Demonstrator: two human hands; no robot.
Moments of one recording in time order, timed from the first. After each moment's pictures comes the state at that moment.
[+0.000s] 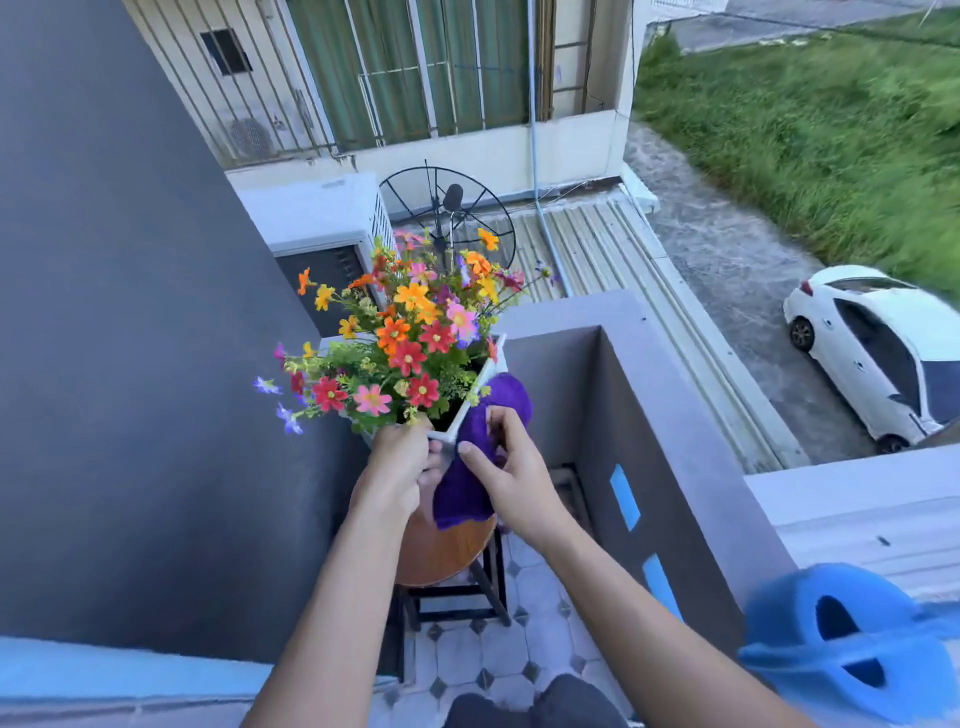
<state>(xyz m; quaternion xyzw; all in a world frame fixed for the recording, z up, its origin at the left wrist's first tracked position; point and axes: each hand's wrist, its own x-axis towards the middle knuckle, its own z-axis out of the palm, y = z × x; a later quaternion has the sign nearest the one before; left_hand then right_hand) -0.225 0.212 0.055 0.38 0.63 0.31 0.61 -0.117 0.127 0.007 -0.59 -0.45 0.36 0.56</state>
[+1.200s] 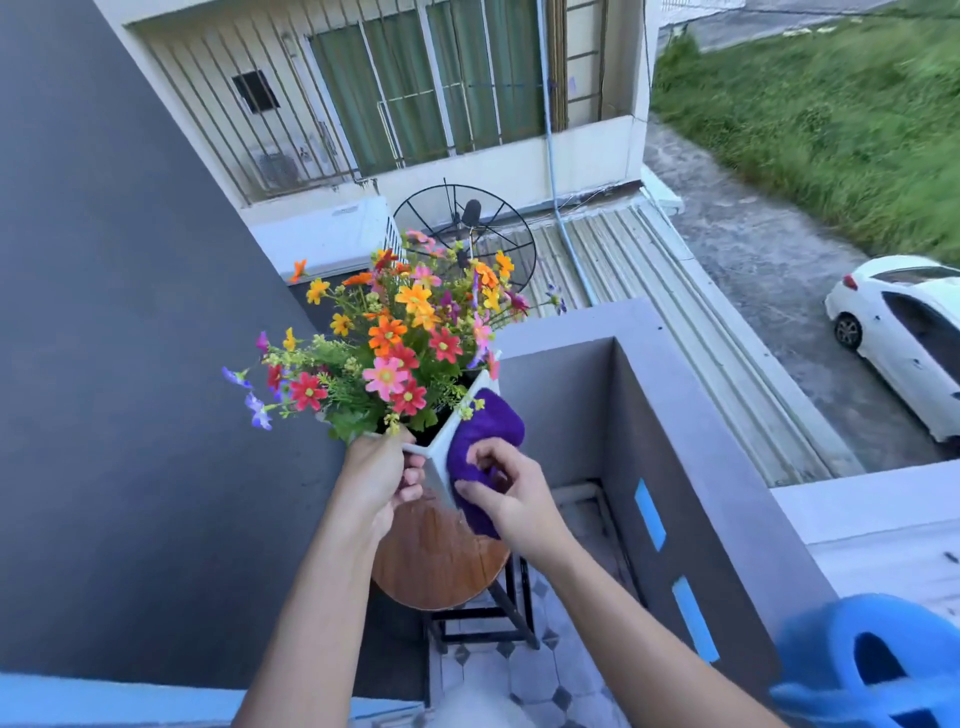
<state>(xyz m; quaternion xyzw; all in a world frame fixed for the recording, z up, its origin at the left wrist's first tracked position) -0.230 0.203 0.098 0.39 0.62 0.33 0.60 -0.108 0.133 -0.003 -0.52 -0.45 0.41 0.60</state>
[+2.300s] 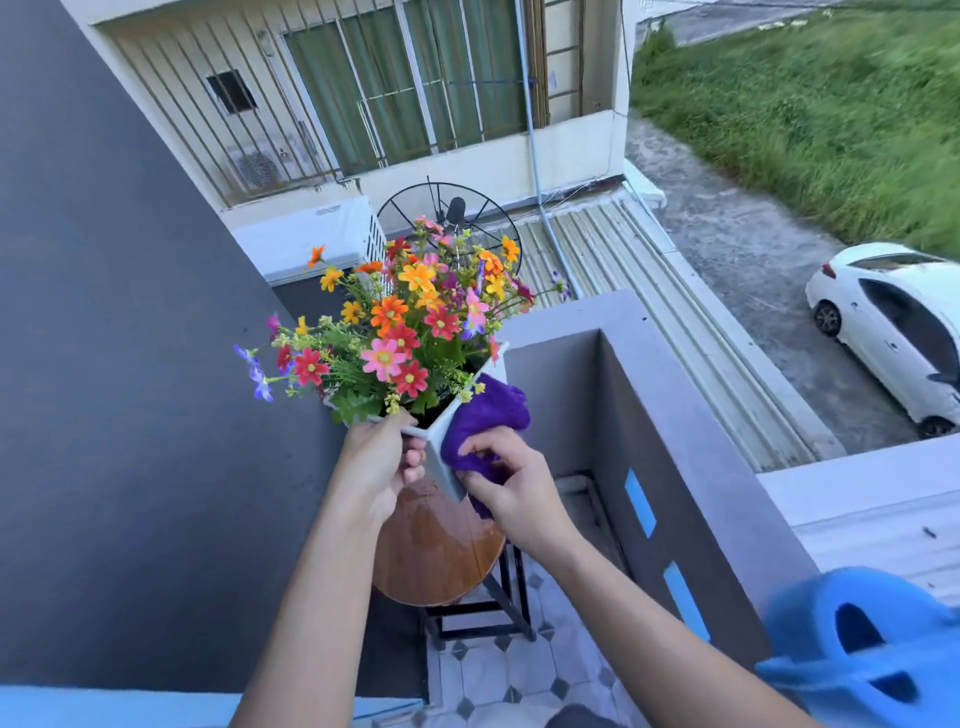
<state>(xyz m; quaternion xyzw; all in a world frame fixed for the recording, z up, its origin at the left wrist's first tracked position) -0.217 0.202 0.107 0.38 0.60 0.35 0.61 -0.102 0.122 0.008 -0.55 -0.47 0.31 0.61</state>
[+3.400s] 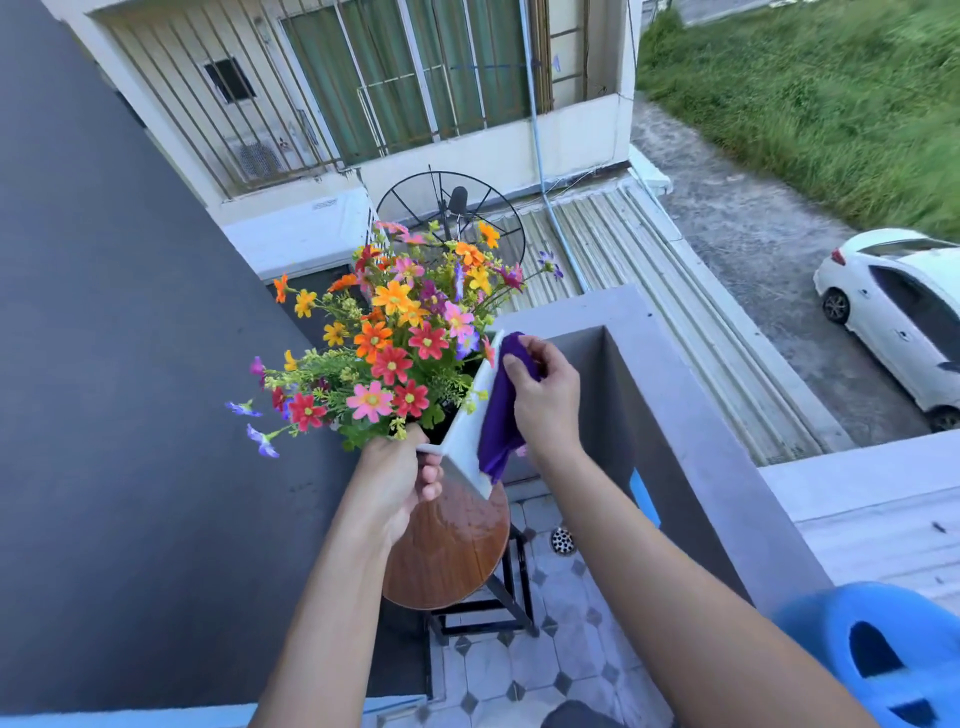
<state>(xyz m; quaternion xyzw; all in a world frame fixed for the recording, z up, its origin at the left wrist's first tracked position) -0.204 0.197 0.095 0.41 0.59 0.32 0.62 -0.047 0.201 0.036 -0.63 -0.24 0.27 0.68</state>
